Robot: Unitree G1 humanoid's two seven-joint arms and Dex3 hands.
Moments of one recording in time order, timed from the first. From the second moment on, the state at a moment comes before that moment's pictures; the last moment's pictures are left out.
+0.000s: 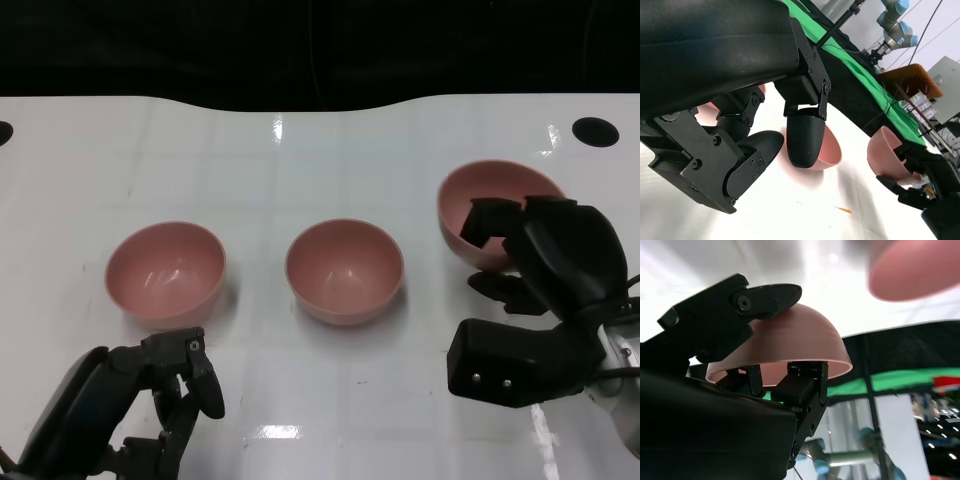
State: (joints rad) left arm 0.22 0.26 0.00 -0.05 0.19 -0.50 -0.16; right arm -0.39 -0.30 0.35 0.34 -0.77 -0.10 -0.35
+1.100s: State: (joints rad) left arm 0.26 0.26 -0.02 -0.09 0.24 -0.50 -0.15; right arm -0.46 -0.11 0.49 0.31 -0.80 -0.17 -0.29
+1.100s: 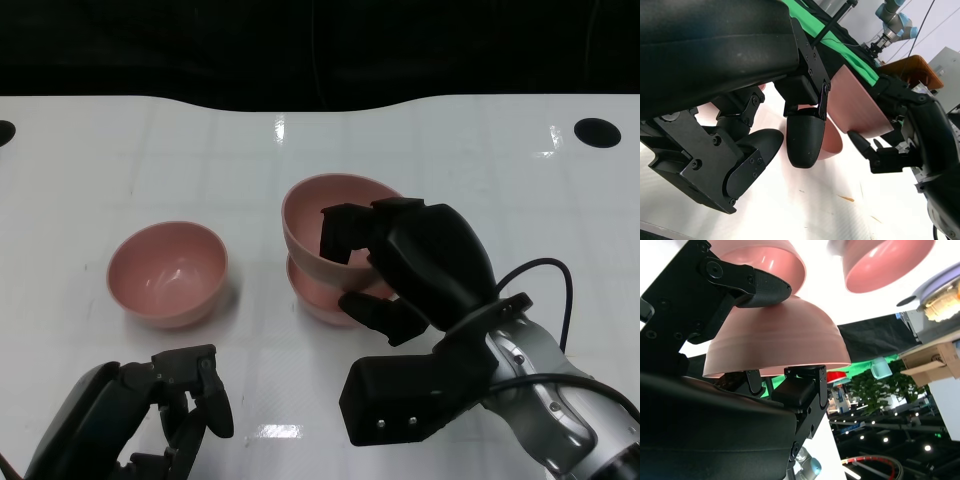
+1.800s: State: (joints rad) left arm 0.26 0.26 -0.03 -0.11 0.27 -0.49 -0.14; right arm -0.56 -0.08 0.56 0.58 -0.87 -0.17 -0.35
